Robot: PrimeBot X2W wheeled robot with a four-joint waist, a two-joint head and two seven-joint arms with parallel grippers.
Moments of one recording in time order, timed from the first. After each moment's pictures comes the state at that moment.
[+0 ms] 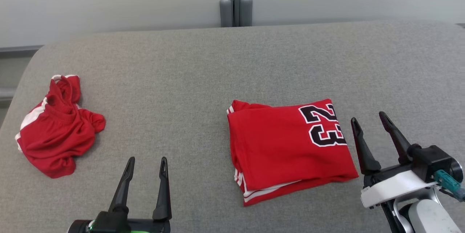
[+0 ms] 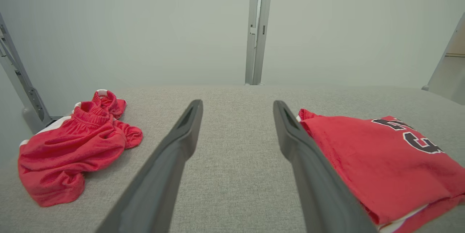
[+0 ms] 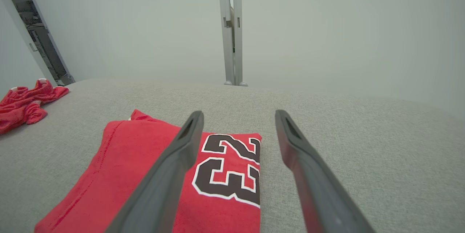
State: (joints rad) left arm 0.16 0.05 -0.20 -0.07 -0.14 0.04 -0.26; right arm -0.06 -0.24 0.13 0.12 0.26 0.13 -0.26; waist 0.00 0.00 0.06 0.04
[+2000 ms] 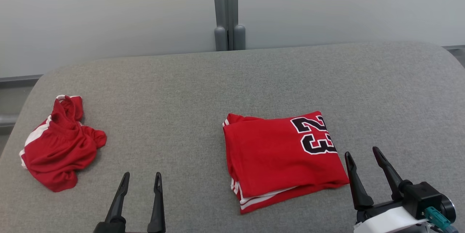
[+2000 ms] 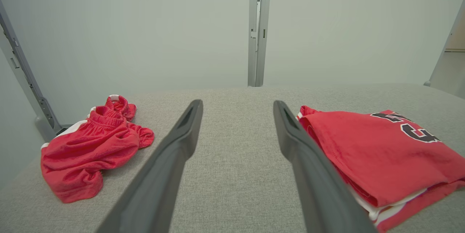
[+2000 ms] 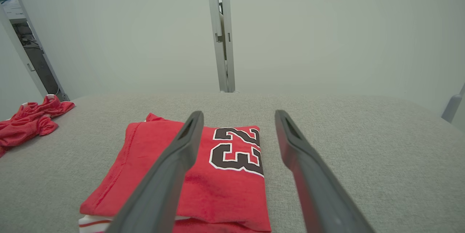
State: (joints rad) left arm 0.21 0.05 -0.15 -0.03 -0.11 0.01 -0.26; right arm 0.12 -0.12 0.08 0.04 0.16 0.13 -0.26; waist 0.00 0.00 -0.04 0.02
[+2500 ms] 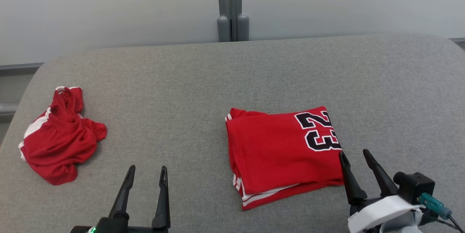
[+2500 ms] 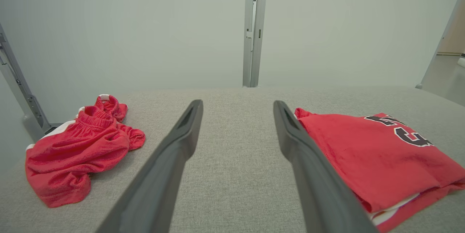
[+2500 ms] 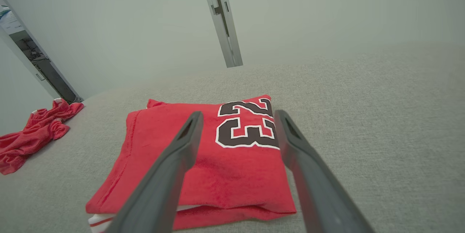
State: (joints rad) left arm 0.19 0.05 -0.17 -0.05 -0.12 -0.01 -0.26; right arm 0.04 -0.14 0.14 0.20 0.36 0.13 -0.26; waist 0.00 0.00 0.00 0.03
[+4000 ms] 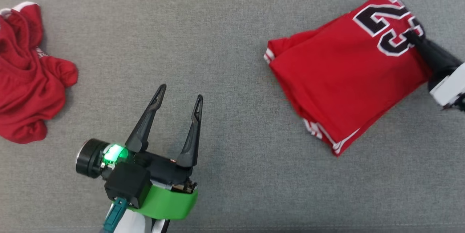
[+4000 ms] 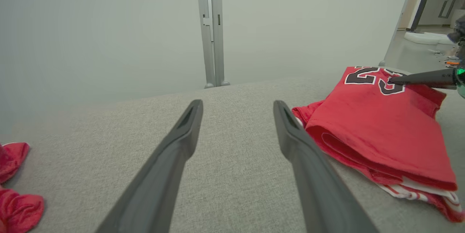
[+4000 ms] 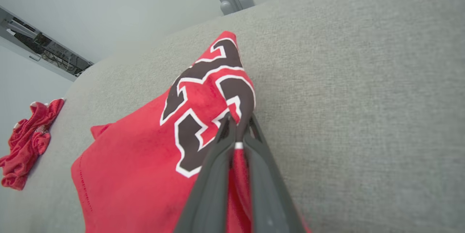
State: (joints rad) left arm -0.10 0.05 -0.28 -0.16 -0.05 -0.10 -0.26; right arm -0.63 -0.81 0.61 0.27 1.30 0.13 -0.02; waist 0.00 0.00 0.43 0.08
